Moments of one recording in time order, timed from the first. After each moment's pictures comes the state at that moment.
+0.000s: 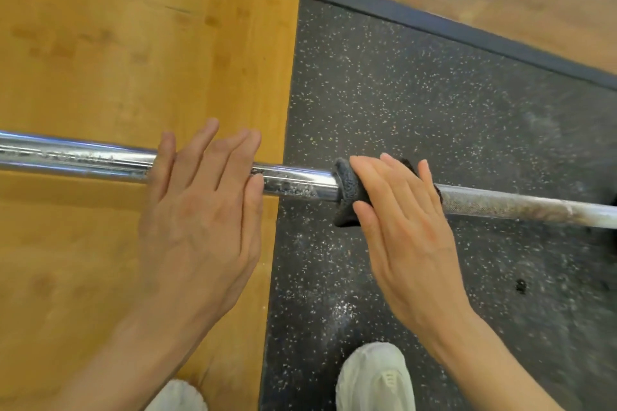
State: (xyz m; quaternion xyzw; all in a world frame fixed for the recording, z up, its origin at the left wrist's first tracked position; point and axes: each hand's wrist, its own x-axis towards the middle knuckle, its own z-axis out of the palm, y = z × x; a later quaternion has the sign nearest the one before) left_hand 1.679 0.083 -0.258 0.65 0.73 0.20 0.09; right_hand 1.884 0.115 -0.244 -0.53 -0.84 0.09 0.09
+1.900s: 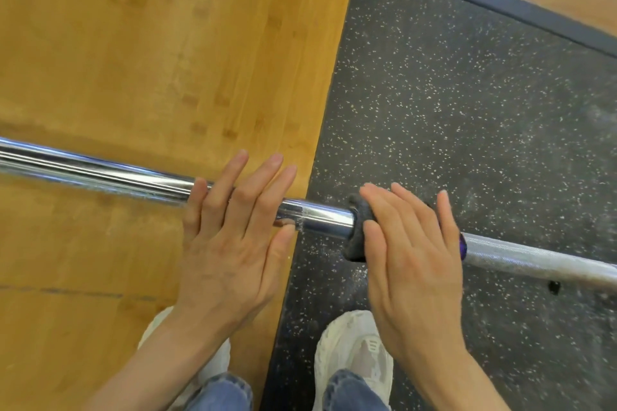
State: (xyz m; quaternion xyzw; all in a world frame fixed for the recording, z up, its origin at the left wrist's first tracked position) left_hand 1.697 -0.003 -0.285 0.66 0.73 0.19 0.03; right_hand 1.873 0.046 -0.242 -0.55 -0.83 0.11 0.07
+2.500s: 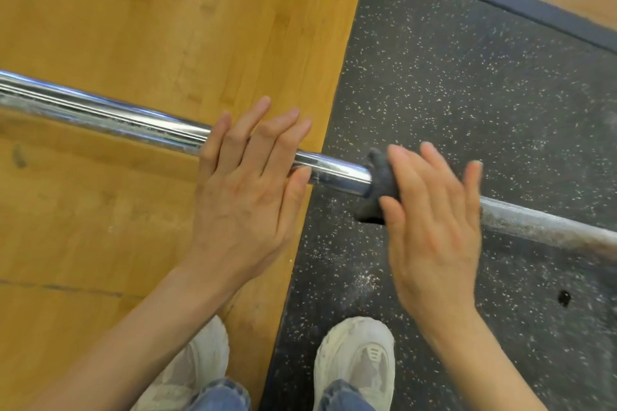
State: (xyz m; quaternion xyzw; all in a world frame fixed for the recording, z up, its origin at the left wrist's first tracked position) left_hand 1.690 0.047 -0.273 0.65 0.73 0.22 0.04; right_hand 1.887 0.083 -0.267 -0.50 -0.85 0.04 0.15
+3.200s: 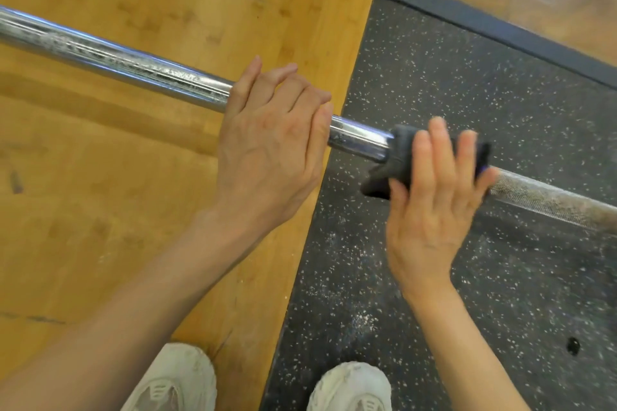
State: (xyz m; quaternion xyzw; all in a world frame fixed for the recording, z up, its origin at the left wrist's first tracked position) left_hand 1.680 0.133 -0.269 0.62 0.74 0.26 0.03; right_hand 1.873 0.149 -0.317 -0.51 -0.82 -0.11 0.26
